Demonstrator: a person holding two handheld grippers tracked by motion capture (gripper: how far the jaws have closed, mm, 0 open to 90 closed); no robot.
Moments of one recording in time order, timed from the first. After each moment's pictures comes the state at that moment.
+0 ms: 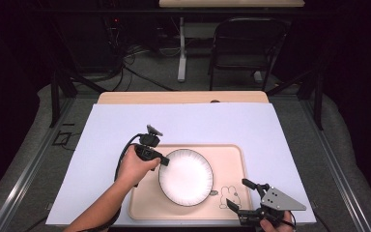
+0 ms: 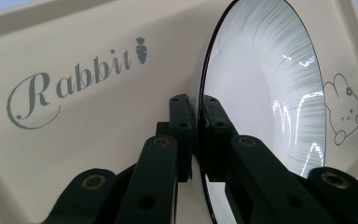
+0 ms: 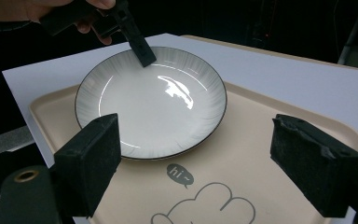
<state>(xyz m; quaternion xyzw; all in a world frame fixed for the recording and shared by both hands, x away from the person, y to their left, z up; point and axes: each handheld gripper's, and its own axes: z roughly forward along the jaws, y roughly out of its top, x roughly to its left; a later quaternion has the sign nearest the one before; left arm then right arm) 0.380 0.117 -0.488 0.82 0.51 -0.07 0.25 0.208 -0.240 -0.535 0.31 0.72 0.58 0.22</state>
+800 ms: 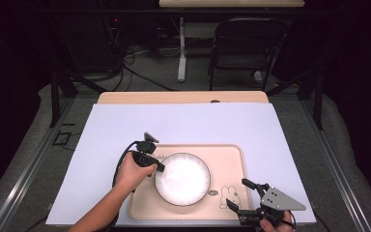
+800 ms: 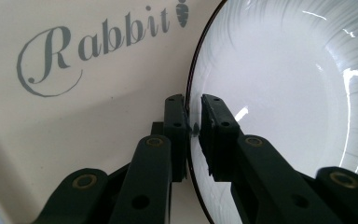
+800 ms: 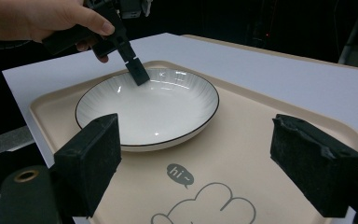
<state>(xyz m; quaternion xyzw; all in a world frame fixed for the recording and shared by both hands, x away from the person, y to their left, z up) 0.379 0.128 -0.521 0.81 0.53 -0.07 0.23 0.208 -0.239 -0.535 0.31 0.72 0.58 0.22</state>
